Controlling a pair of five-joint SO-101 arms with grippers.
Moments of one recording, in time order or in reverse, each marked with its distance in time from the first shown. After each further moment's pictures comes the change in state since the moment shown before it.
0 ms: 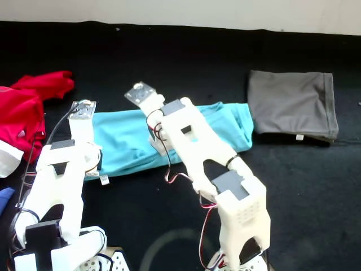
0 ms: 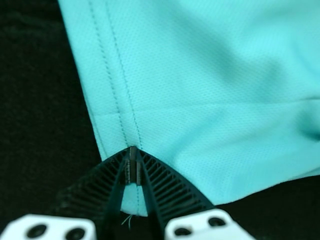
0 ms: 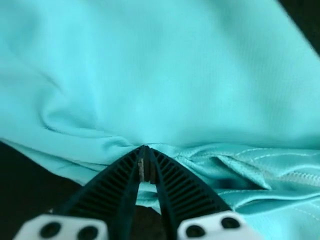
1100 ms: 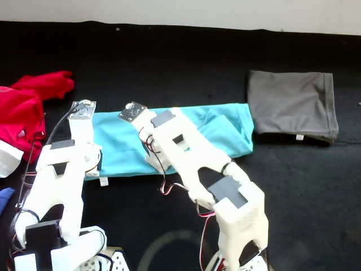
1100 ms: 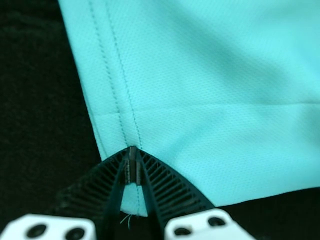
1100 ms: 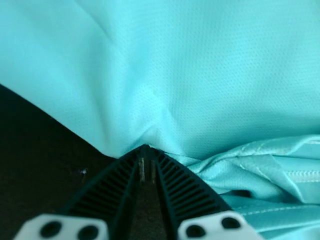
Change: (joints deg) left arm 0.0 0.0 0.0 0.0 0.0; right arm -4.7 -2.5 5.9 2.5 0.0
